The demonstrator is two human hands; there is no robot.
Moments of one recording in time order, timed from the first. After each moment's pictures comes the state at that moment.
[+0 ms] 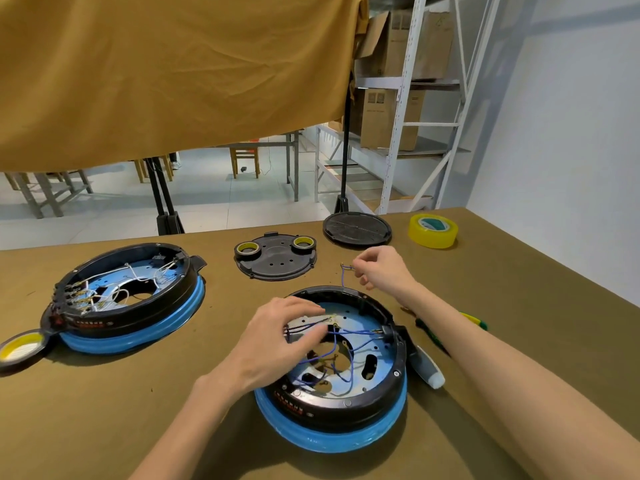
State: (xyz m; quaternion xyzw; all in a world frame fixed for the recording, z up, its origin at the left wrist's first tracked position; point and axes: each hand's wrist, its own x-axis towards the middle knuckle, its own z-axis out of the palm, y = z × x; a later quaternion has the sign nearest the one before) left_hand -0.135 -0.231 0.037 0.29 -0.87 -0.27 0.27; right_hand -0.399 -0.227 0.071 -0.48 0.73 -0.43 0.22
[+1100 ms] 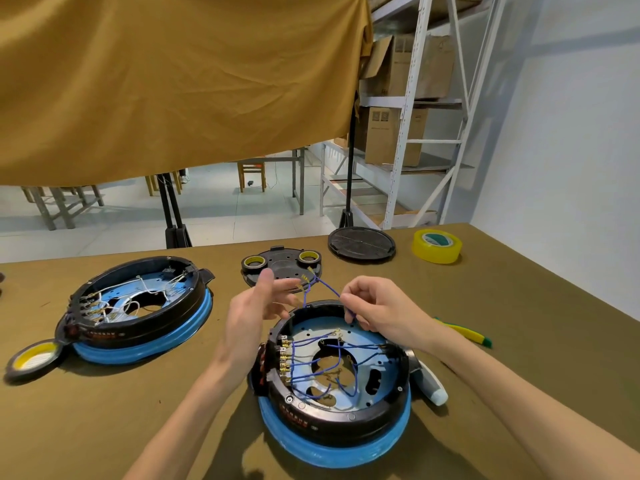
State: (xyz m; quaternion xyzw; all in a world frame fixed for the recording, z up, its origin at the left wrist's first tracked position) left_hand -0.123 -0.220 0.088 0.30 -0.65 -0.52 0.46; right_hand -0.350 -0.158 0.100 -0.63 0.57 -0.42 0.32
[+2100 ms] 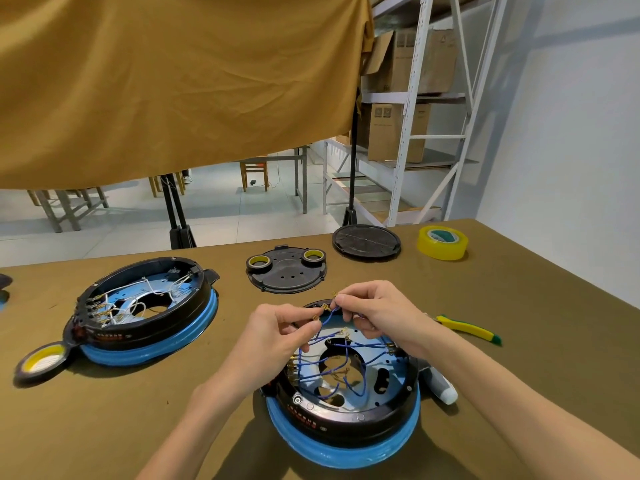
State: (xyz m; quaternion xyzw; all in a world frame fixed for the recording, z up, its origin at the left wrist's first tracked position) left_hand -0.124 -0.226 0.069 0.31 -0.78 -0.43 0.35; right_hand -0.332 -0.163 0.101 -0.50 0.57 -0.46 0.46
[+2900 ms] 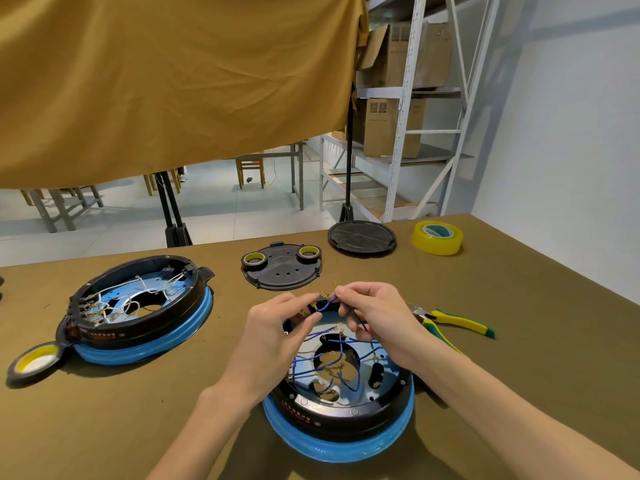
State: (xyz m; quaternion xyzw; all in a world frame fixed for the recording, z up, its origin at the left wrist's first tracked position) left_hand -0.132 -0.213 0.067 0.26 -0.84 -0.20 0.44; right_hand -0.319 -0.153 0.090 -0.41 0.56 -0.56 0.45
